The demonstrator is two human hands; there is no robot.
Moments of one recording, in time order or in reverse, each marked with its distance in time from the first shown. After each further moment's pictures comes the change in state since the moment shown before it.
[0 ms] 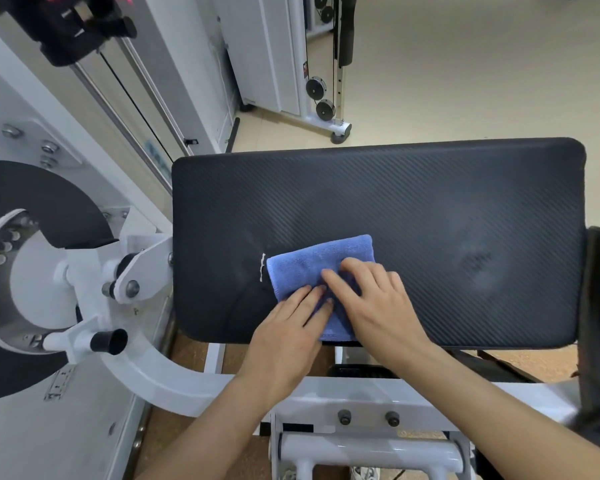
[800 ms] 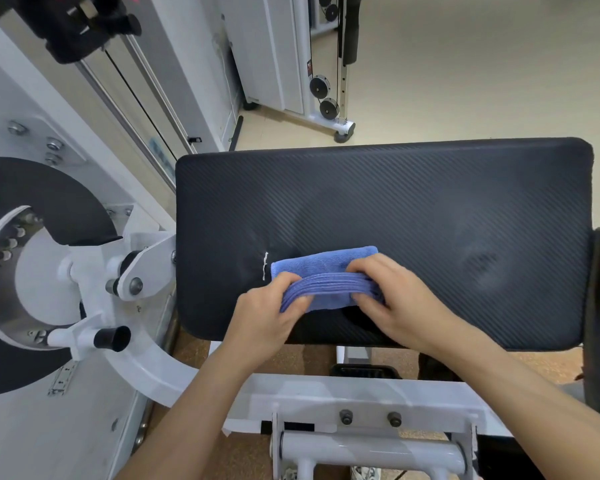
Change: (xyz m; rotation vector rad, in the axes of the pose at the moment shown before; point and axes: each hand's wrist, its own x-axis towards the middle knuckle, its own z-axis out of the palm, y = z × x) left_hand 0.010 -0.023 -0.035 -0.489 0.103 -0.385; right_hand 0.014 0.031 -0.027 0.640 -0.297 0.173
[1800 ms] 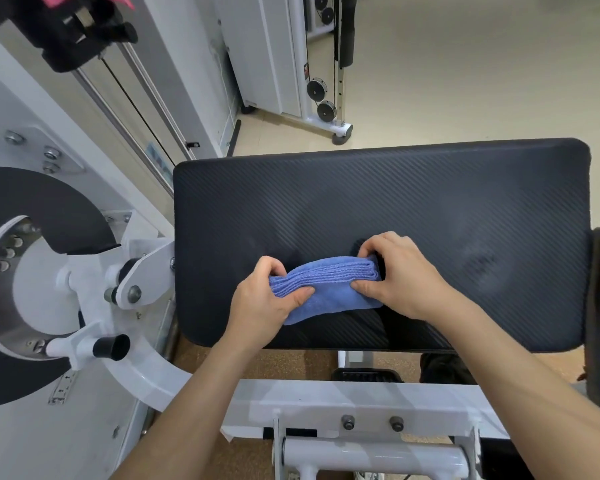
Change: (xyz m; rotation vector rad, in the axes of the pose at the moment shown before) left_hand 0.022 -0.005 0.001 -0.220 0.057 -0.209; right_hand 0.031 -0.002 -0.020 -0.074 -0.055 0.312
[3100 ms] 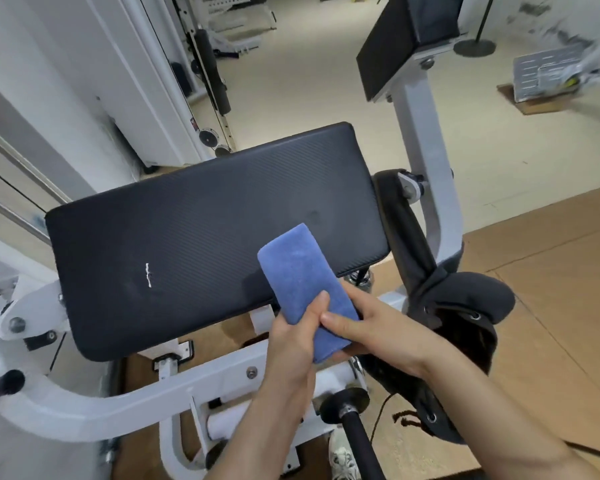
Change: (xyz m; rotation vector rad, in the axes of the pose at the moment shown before) left_hand -0.189 0.144 0.129 -0.975 -0.332 -0.299; right_hand -0.246 0.037 -0.035 1.036 -0.096 0.228
